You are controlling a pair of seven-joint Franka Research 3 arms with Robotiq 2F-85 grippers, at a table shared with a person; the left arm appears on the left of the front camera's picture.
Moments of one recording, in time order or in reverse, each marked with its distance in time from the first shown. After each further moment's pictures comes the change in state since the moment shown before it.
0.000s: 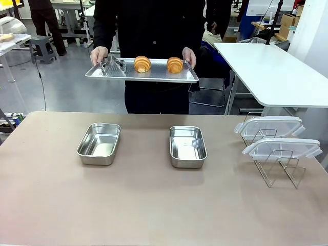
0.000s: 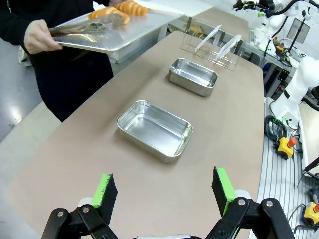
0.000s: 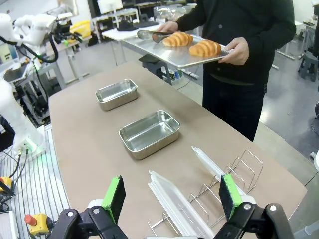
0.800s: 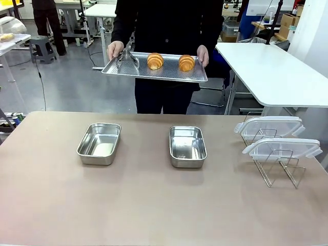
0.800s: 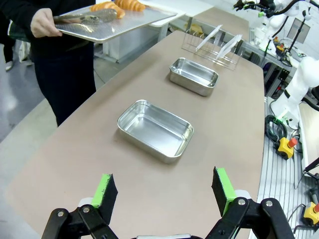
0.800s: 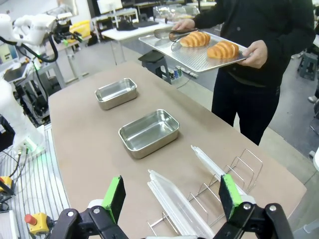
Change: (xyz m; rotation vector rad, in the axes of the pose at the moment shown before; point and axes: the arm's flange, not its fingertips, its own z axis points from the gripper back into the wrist) left arm 0.006 0.001 -0.005 0.001 0.012 0.001; right arm 0.005 0.000 -0.007 -0.005 0.023 0.003
